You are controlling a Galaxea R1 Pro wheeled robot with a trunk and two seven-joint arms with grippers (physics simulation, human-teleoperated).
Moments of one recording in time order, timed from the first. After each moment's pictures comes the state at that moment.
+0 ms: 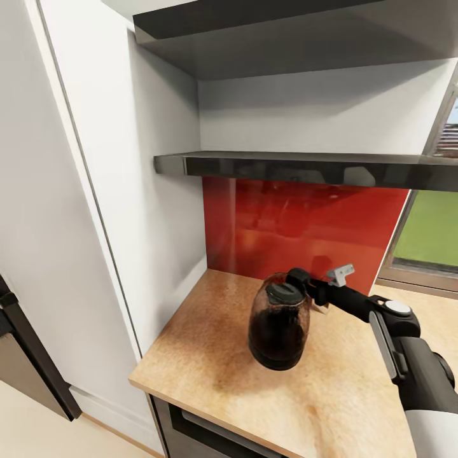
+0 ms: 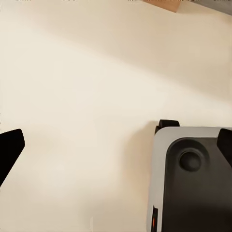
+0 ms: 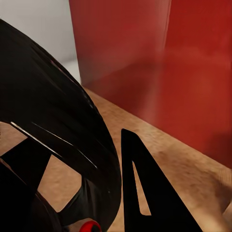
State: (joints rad) left arm -0.05 0.19 0.25 -0.12 -0.14 -0.30 -0.09; right arm -0.55 -0.19 -0.13 -1.40 0.02 0.52 0.69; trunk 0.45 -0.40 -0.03
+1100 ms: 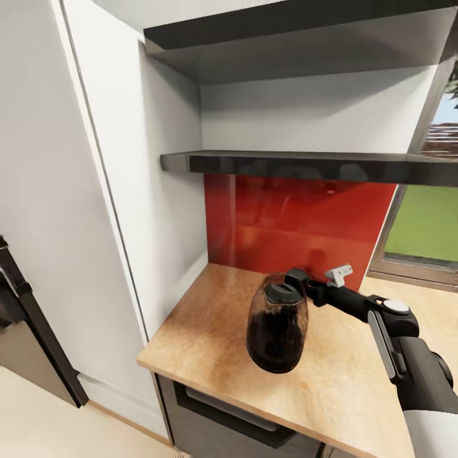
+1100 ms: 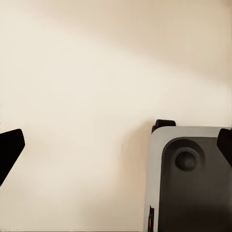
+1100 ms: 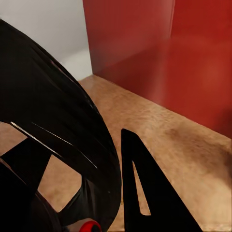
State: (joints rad) left arm -0.05 0.18 0.25 -0.12 -0.14 -0.31 -0.09; right arm -0.55 -0.18 -0.13 -1.41 0.02 0.57 0.69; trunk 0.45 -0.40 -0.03
